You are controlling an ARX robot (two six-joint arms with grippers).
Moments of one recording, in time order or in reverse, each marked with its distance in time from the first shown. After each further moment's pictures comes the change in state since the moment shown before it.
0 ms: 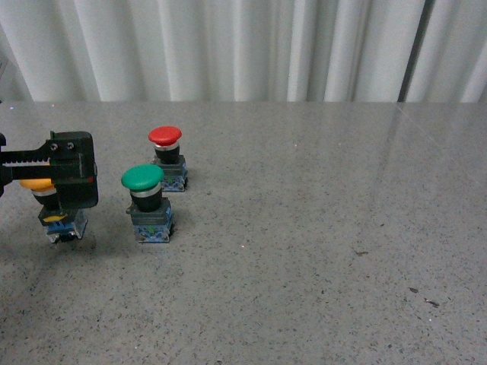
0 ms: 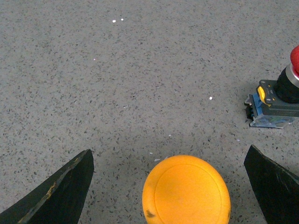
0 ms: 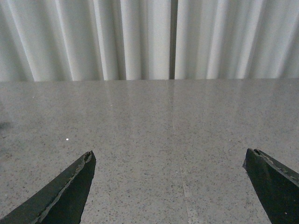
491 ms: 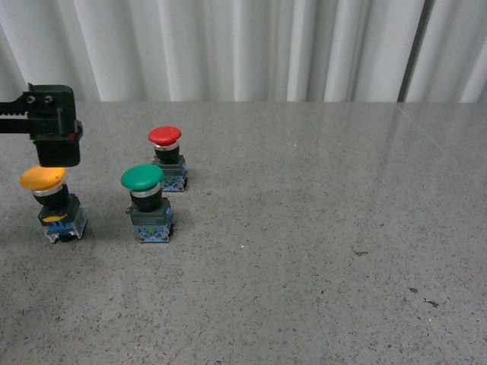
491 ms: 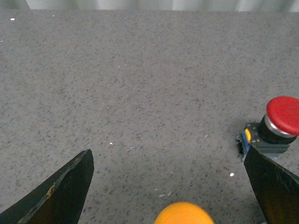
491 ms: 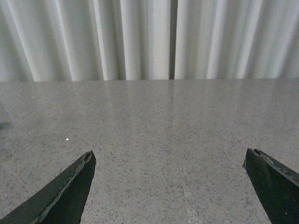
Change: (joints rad) left arm 0.026 -0.052 0.056 -0.016 0.021 0.068; right arm 0.000 0.000 0.000 0.000 0.000 0.000
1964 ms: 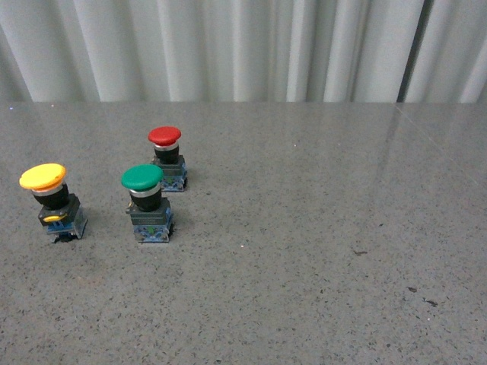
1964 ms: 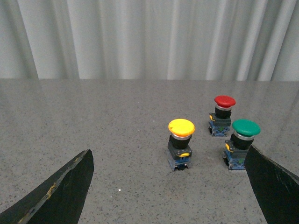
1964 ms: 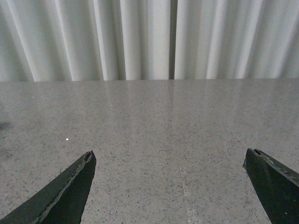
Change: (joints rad) left arm 0.118 -1.484 -0.677 -0.391 0.140 0.045; right arm 0.000 0.000 0.000 0.000 0.000 0.000
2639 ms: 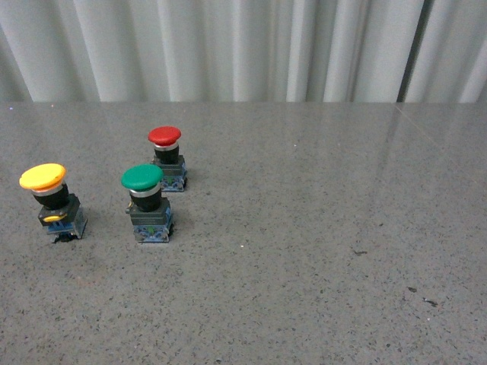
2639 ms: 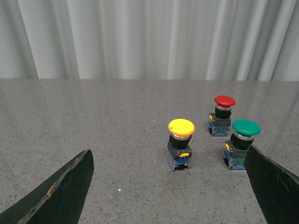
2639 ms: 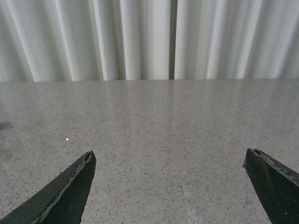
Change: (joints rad) left arm 0.000 0.000 0.000 0.000 0.000 0.000; right arm 0.000 0.000 0.000 0.000 0.000 0.000
